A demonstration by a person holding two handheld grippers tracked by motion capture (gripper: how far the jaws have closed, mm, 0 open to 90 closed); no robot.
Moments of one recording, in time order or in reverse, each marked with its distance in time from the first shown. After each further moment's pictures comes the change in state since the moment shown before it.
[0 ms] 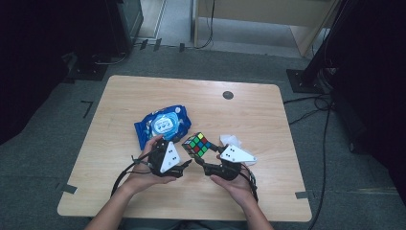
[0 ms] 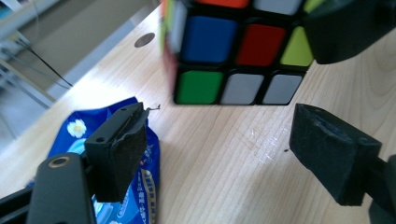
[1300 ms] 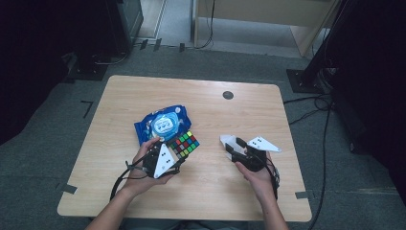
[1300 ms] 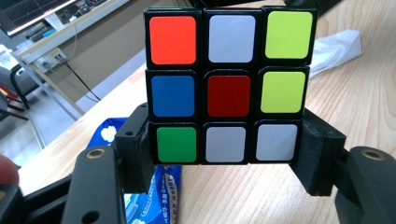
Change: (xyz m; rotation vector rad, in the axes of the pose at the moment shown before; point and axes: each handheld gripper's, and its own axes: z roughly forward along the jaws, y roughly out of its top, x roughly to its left) left arm 0.004 -0.006 -0.018 -0.096 0.090 -0.059; right arm -0.066 -0.006 -0.044 0.150 -0.306 0.150
